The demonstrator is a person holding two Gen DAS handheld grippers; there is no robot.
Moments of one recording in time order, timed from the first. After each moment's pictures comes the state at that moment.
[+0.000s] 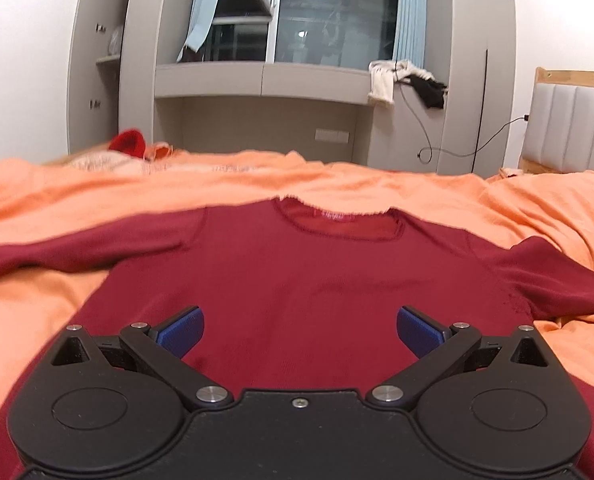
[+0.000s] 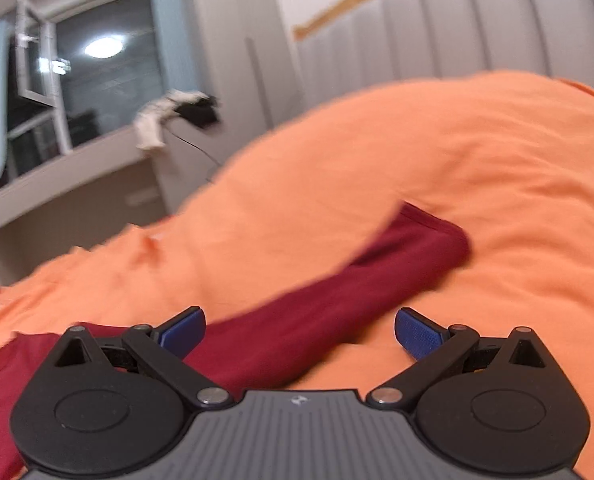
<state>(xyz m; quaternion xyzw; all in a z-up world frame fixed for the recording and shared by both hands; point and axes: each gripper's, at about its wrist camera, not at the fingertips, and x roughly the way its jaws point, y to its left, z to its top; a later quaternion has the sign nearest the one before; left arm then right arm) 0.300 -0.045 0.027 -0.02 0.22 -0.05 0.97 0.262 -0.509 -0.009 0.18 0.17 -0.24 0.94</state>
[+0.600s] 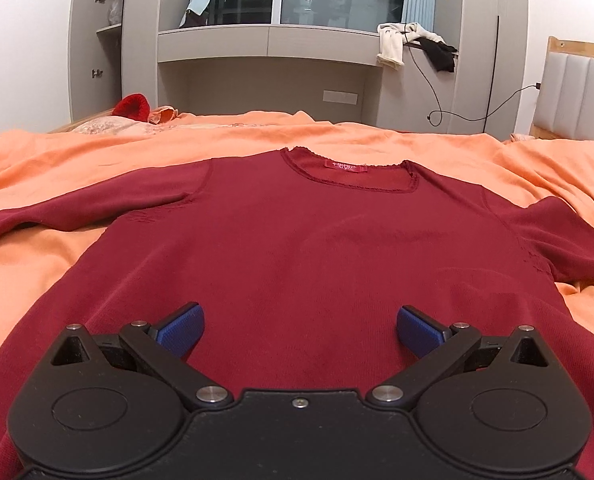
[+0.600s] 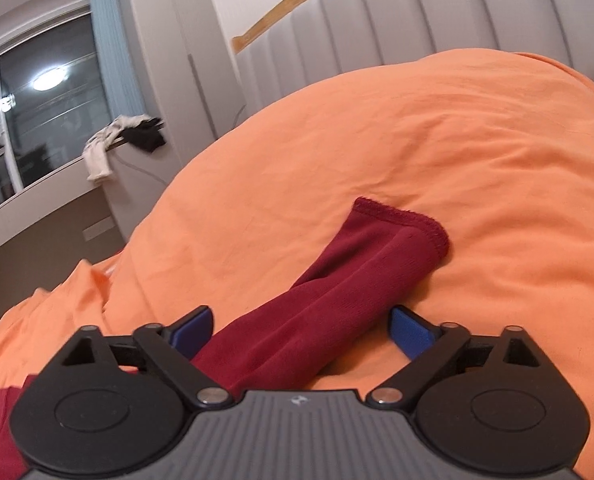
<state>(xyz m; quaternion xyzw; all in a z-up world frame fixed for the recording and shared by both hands) 0.306 -0.041 0.005 -0.01 0.27 -0.04 0.96 0.279 -0.524 -0.022 0.23 0.13 -0.31 0.91</state>
